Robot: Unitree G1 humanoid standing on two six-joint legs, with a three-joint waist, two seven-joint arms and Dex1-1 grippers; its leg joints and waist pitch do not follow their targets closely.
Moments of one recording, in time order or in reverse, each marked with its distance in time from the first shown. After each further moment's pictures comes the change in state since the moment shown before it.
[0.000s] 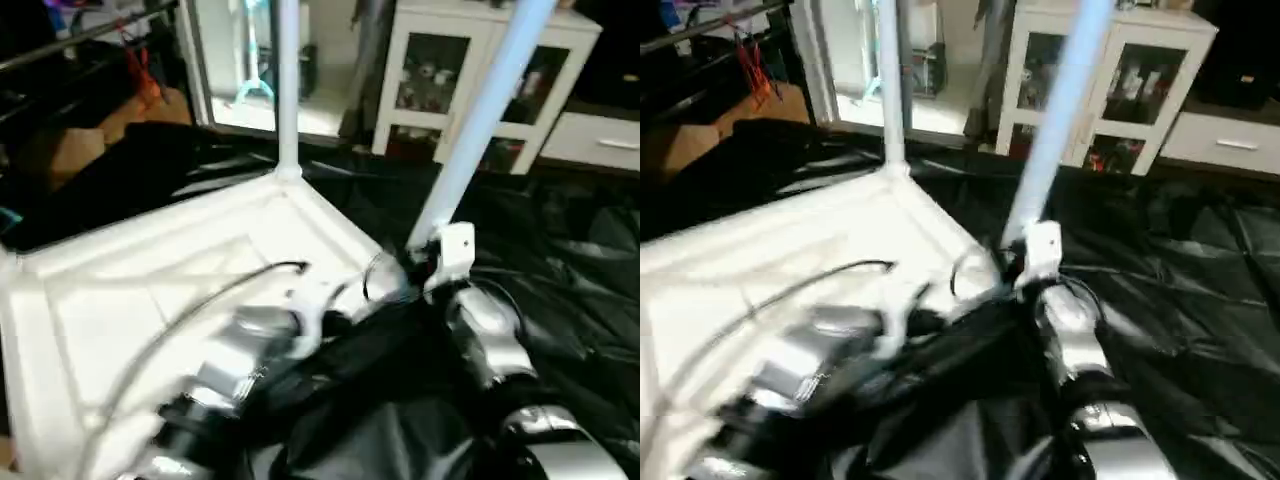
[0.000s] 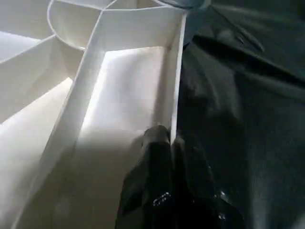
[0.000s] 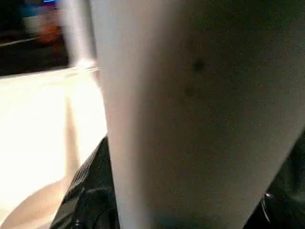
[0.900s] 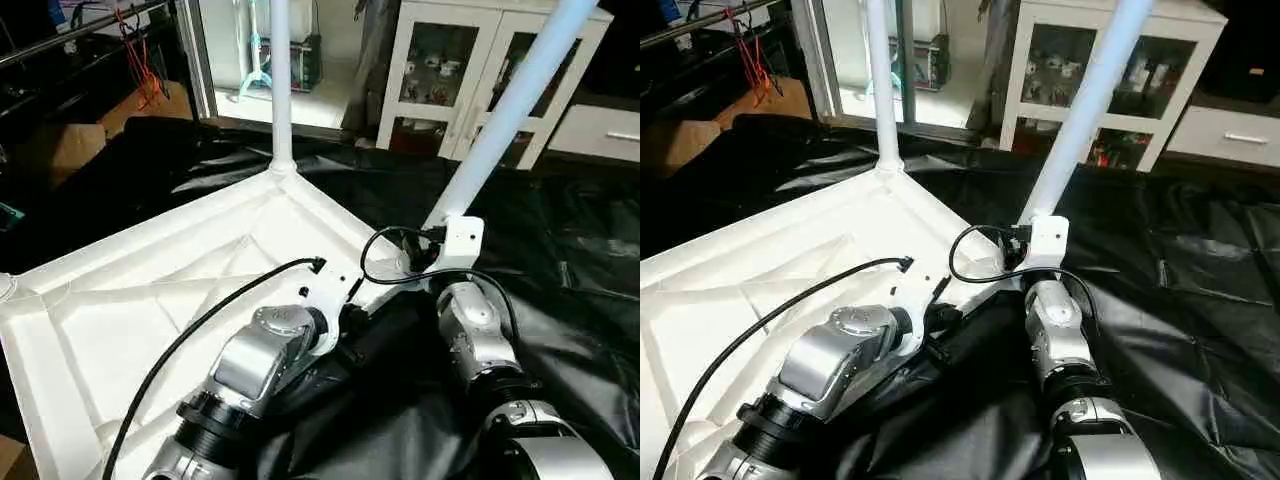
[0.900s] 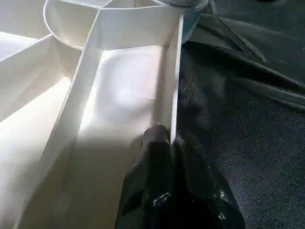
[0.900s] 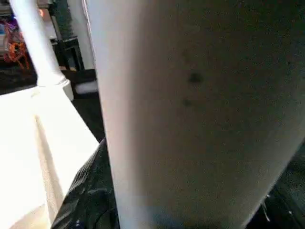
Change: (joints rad) left arm -0.007 -0.008 -0.002 -0.023 -0.016 0.019 0.046; right arm -0.011 0.042 -0.065 0.000 -0.024 -0.054 -0.024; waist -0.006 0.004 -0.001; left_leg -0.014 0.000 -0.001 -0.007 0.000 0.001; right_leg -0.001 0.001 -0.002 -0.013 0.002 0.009
